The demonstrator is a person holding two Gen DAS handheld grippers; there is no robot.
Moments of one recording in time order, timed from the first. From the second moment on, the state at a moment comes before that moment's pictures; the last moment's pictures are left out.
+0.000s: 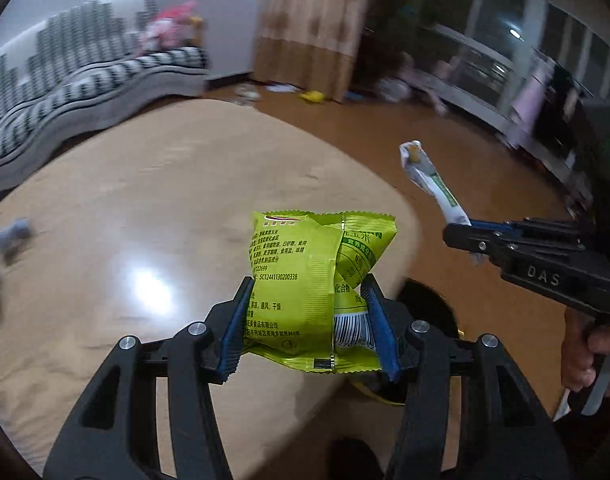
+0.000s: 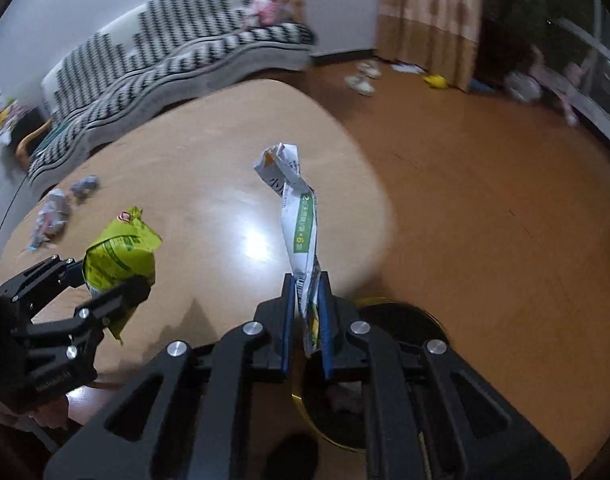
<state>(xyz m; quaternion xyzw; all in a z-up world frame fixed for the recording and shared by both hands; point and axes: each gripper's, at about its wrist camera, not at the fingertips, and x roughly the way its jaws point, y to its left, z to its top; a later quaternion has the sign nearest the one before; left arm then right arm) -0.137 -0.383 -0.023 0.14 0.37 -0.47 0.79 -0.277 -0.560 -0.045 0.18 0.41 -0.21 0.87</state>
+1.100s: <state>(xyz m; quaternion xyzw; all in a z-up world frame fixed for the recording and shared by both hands) -0.216 -0.479 -0.105 0.24 0.40 -0.54 0.70 -0.346 -0.622 -0.121 0.24 0.51 -0.24 0.79</state>
